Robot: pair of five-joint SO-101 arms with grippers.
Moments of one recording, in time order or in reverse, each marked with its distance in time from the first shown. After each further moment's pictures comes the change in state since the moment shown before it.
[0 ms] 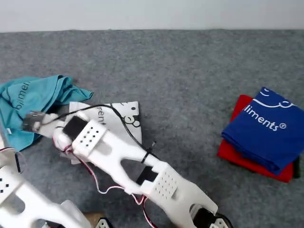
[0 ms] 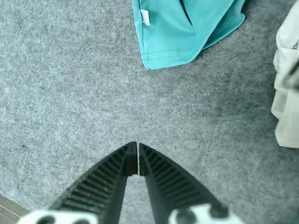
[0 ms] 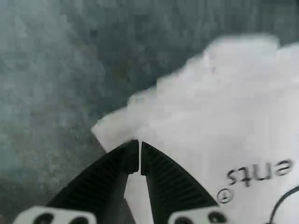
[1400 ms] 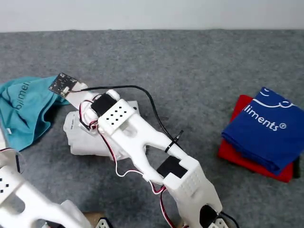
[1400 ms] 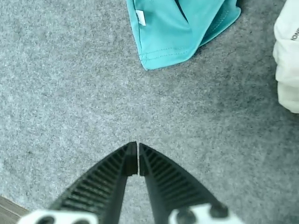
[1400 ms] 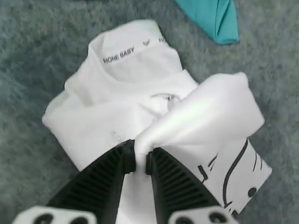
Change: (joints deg) left arm 0.0 0.0 0.0 0.0 -3.7; right arm 11.0 -15.3 22.2 -12.8 -5.9
